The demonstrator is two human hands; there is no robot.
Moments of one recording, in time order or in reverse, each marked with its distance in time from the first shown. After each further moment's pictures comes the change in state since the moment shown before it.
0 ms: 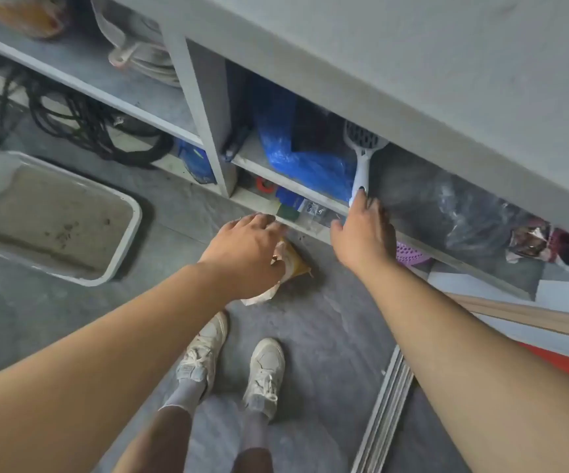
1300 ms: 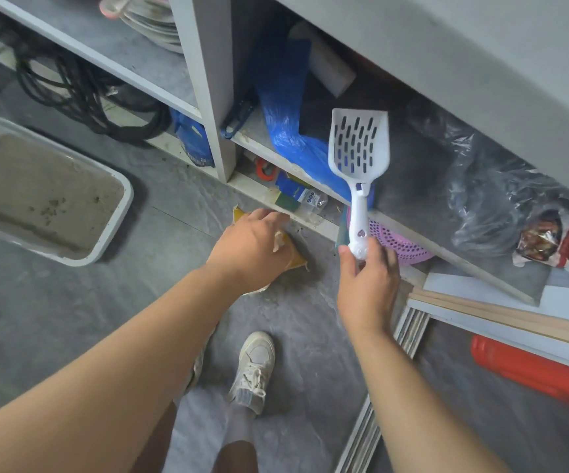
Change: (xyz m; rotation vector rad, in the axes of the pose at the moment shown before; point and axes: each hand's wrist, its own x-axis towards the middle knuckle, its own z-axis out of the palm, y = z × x) left_hand 0.015 -0.002 0.049 -0.294 0.103 -0.139; right_hand -0.081 0.021 0.047 0.487 0.336 0.101
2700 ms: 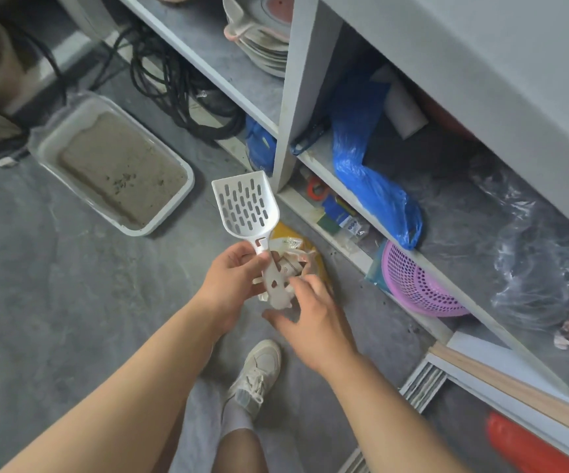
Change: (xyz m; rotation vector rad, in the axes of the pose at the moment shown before) left_hand -0.069 -0.037 0.015 -1.508 0.354 -0.506; right_hand -0.047 -0.044 0.019 -0.025 -0.732 -0.518
